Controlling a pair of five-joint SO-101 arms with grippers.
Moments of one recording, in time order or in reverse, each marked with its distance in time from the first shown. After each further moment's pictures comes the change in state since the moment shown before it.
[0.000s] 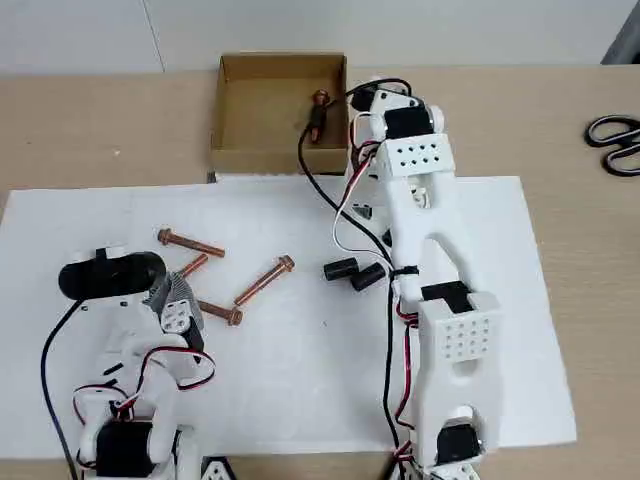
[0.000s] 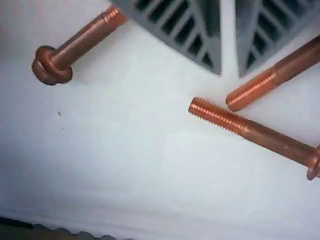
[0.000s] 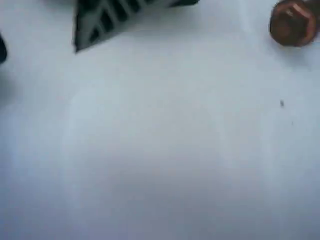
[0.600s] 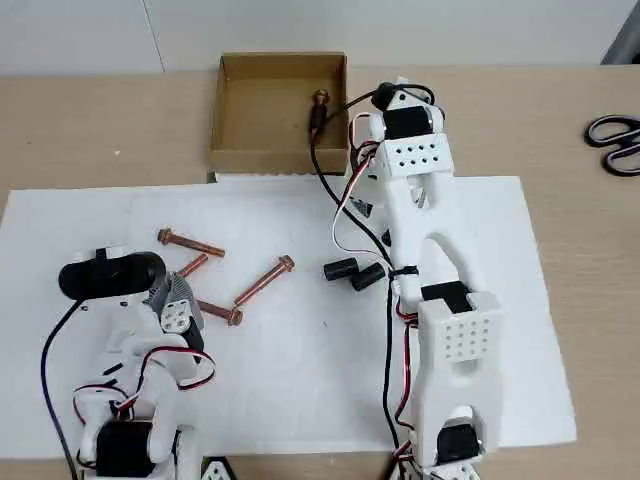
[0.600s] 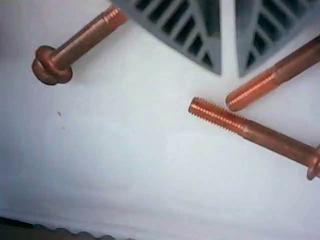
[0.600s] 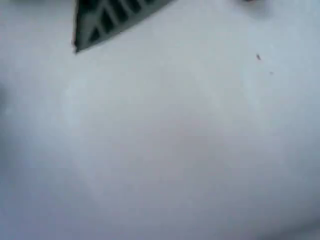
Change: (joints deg) left arm 0.0 0.0 0.0 0.0 0.0; right arm -0.2 0.0 0.1 -0.1 -11.6
